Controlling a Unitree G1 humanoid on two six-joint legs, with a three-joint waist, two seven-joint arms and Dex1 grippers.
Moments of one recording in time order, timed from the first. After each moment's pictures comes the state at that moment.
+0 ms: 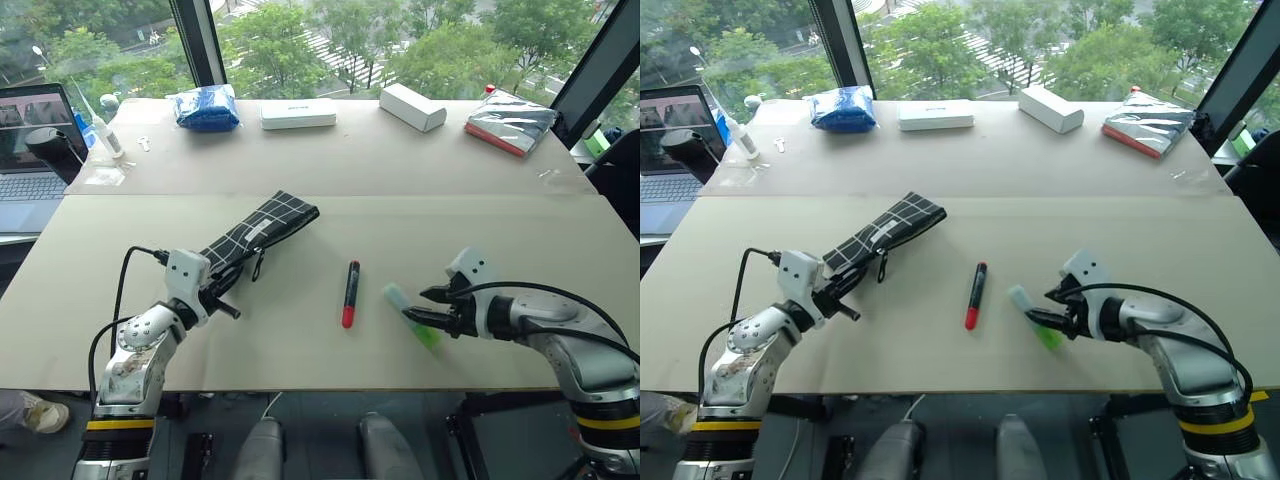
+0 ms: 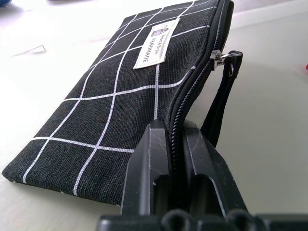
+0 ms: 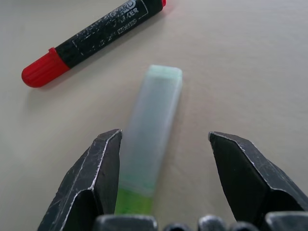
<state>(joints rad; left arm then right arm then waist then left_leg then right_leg) -0.14 0.44 0.14 -0.05 -0.31 0.24 -0.58 -0.22 -0.72 -0.03 -0.35 0.36 0.92 0.83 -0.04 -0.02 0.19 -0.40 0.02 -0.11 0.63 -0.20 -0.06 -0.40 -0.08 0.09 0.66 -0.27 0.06</state>
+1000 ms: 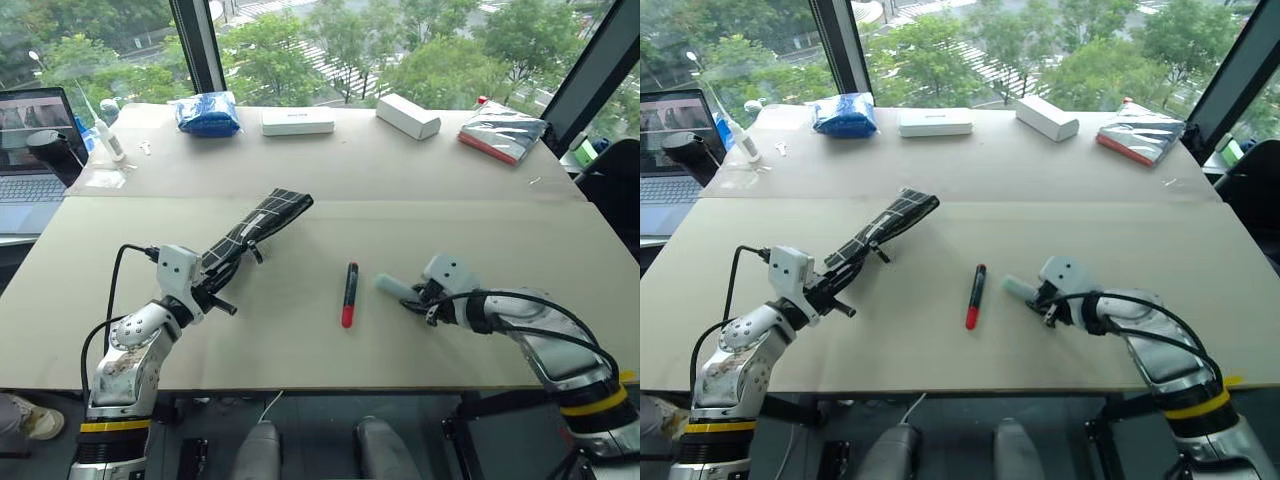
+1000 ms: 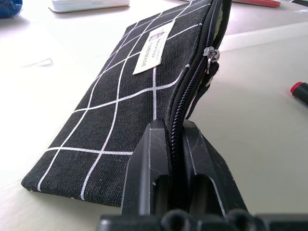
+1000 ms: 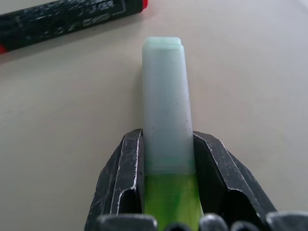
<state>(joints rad) -0.13 0.45 0.18 -0.15 -0.38 0.35 -0.57 -0.41 -0.68 0.18 -0.07 0.13 0.48 0.73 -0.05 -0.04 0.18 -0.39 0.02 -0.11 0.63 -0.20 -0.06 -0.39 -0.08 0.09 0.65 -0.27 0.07</state>
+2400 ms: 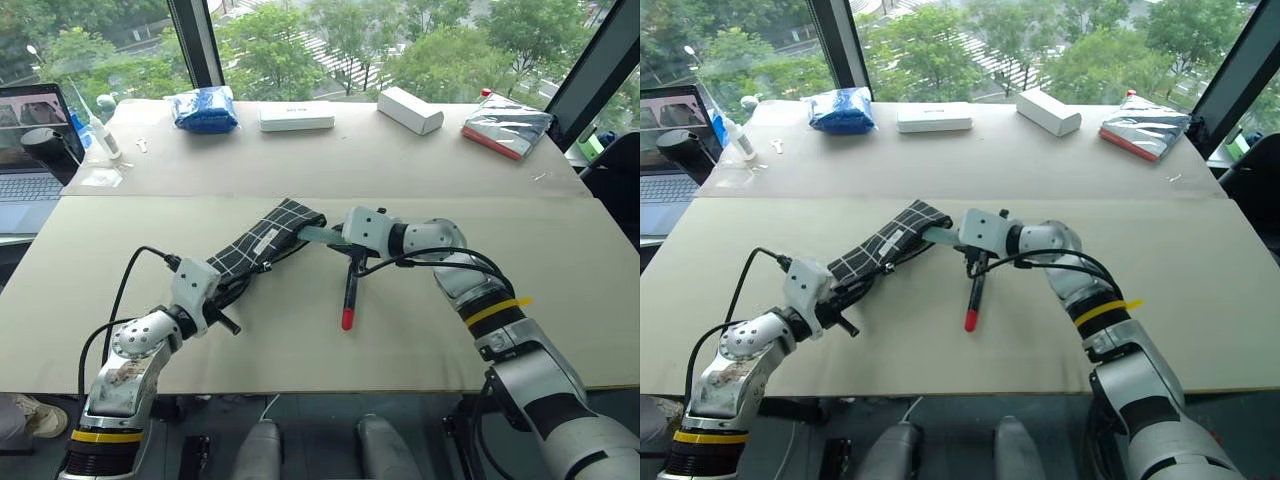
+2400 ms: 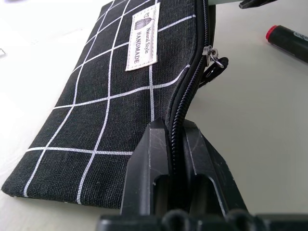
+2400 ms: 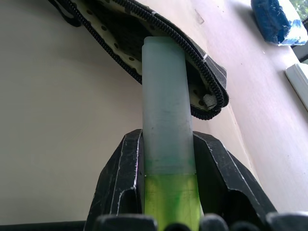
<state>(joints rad) -0.07 0.52 0.09 -0.19 -0.28 0.30 -0.64 -0.85 -0.41 0.37 0.48 -0.17 -0.11 0.83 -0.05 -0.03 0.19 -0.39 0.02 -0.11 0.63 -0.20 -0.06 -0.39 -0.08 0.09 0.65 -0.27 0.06</state>
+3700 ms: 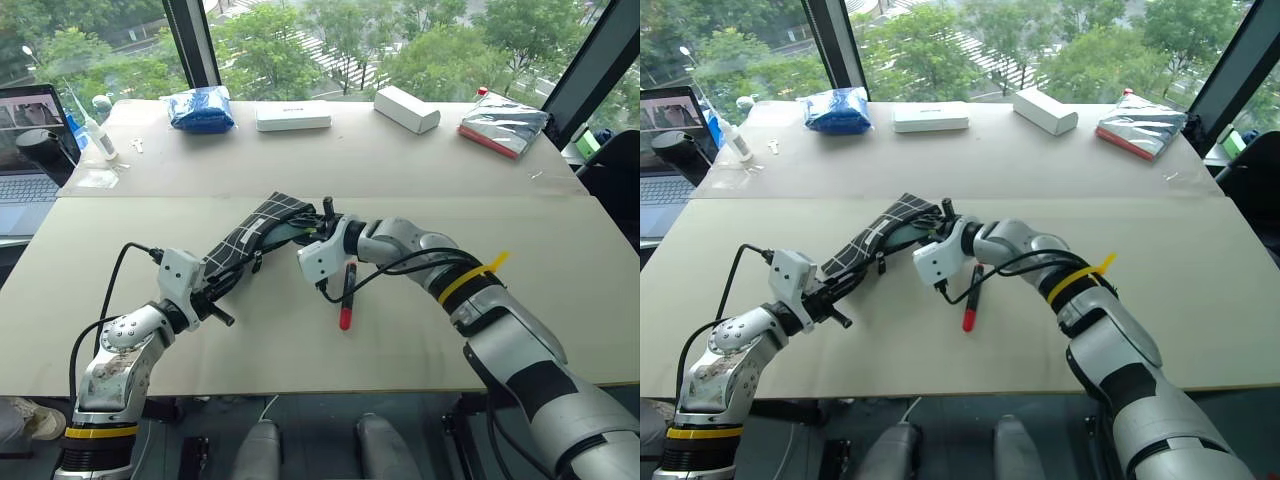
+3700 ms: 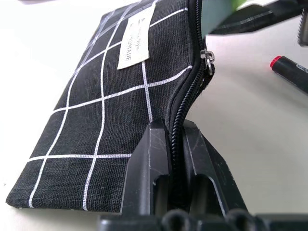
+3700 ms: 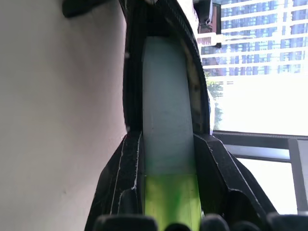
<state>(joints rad) -0.10 0.51 0.16 -0.19 -0.38 0.38 -0.64 -1.13 -0.36 0.61 0.84 -0.77 -0.66 0.21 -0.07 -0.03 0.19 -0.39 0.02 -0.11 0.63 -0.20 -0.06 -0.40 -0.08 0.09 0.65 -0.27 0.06</state>
